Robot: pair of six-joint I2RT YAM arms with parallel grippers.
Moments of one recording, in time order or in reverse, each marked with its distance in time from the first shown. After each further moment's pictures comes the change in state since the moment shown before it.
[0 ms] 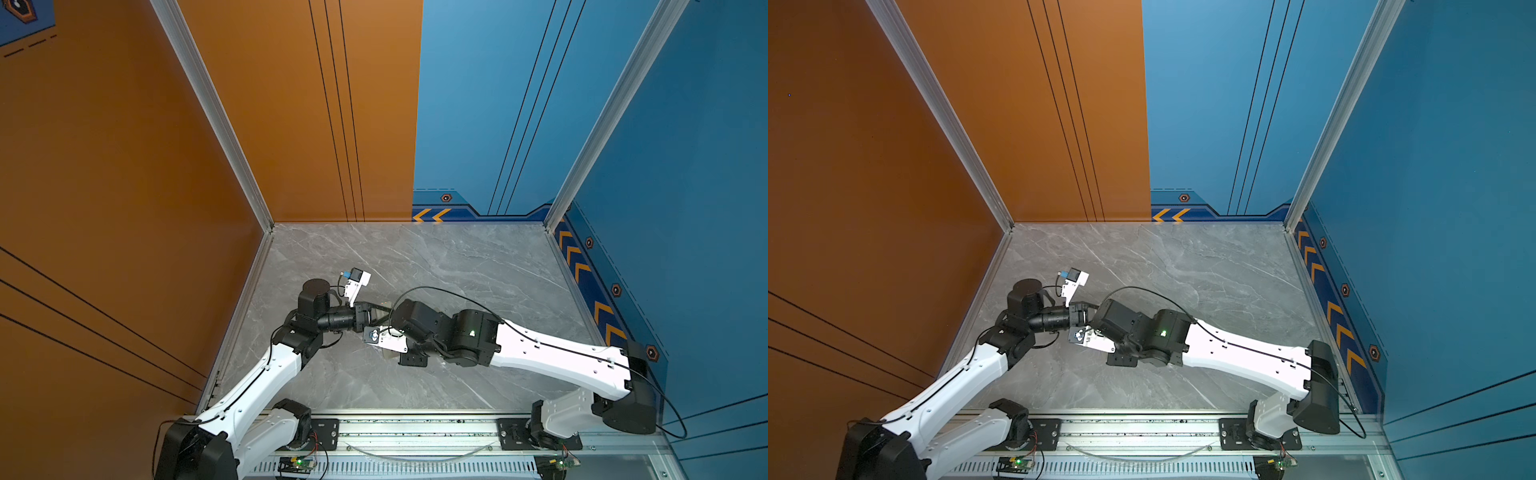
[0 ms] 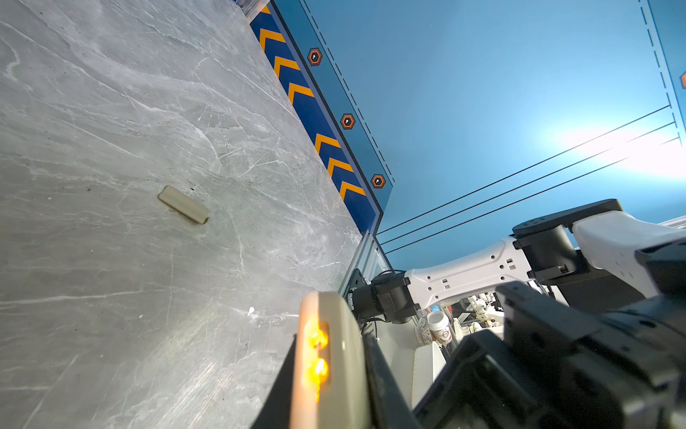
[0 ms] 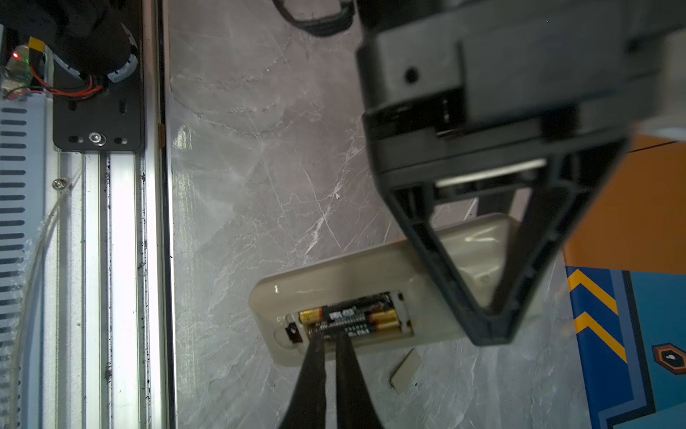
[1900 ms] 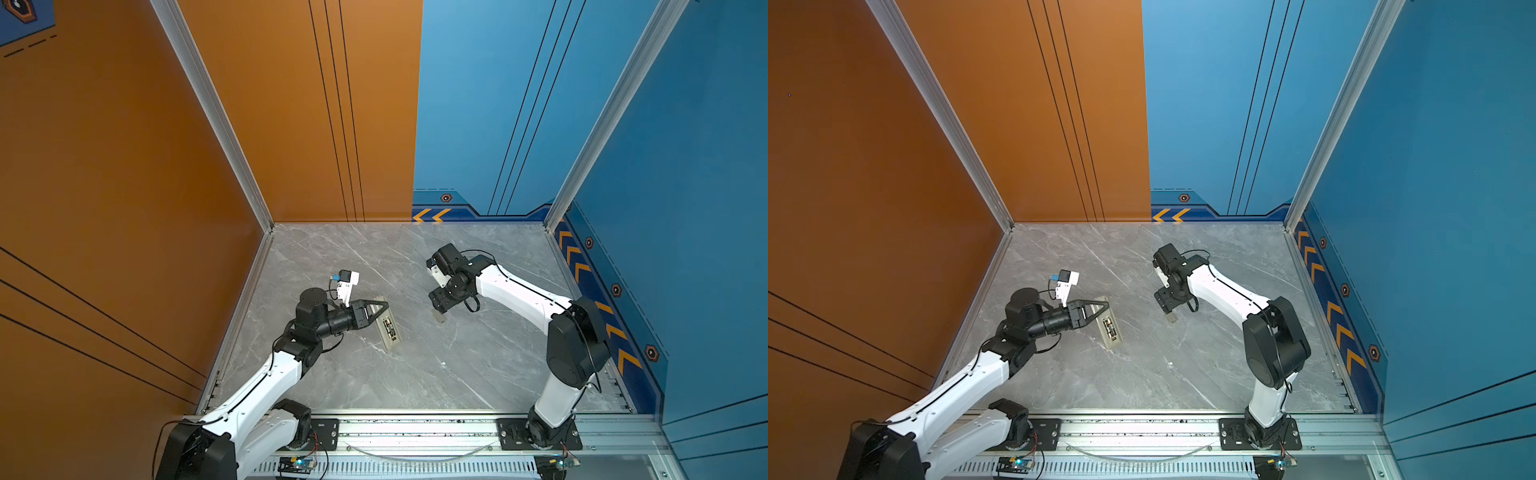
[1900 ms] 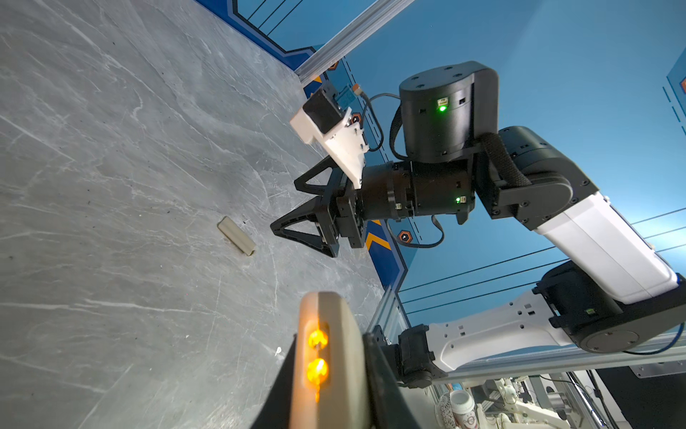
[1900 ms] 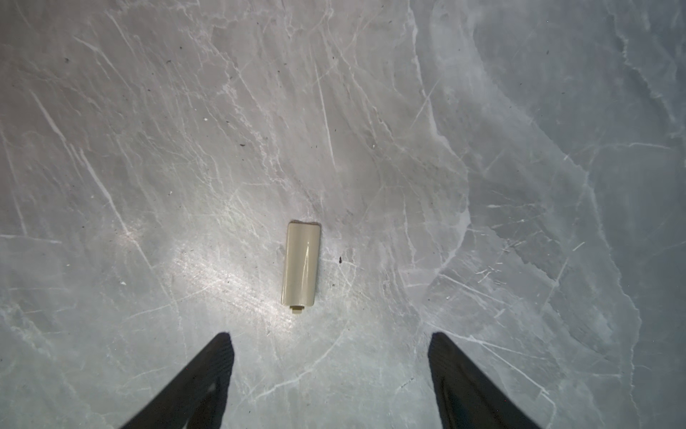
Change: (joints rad) left arm 0.005 -0.023 -0.121 0.197 -0.218 -0.149; right arm -0.642 0.333 -0.024 -0.040 -0.078 0.384
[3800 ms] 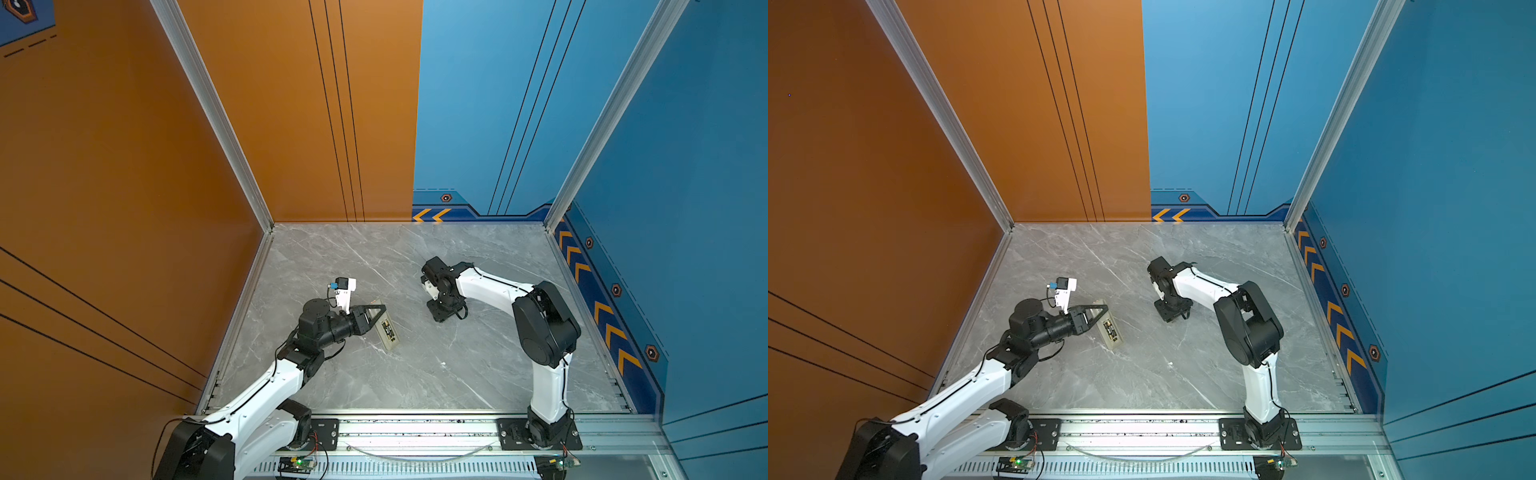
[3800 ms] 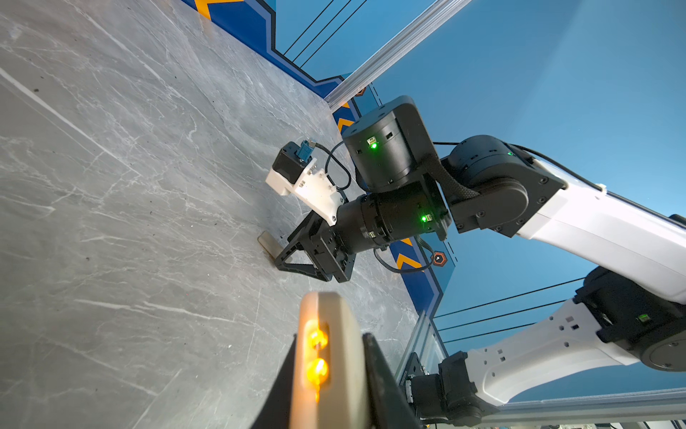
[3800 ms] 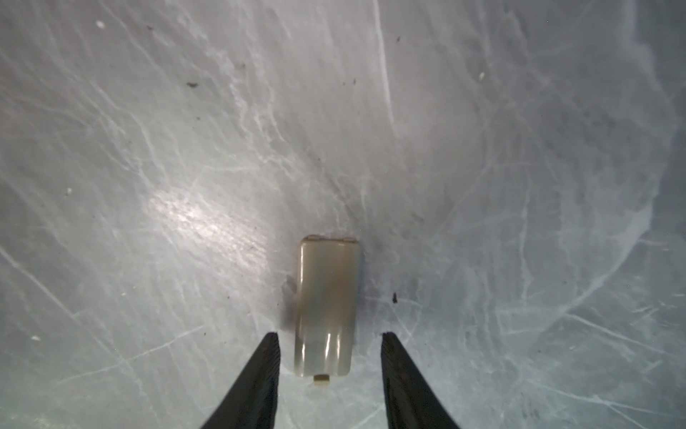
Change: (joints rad) left arm -0.043 -0.019 -0.099 0.087 -0.161 0.037; right arm 0.014 0.188 0.005 0.001 -0.047 0.066
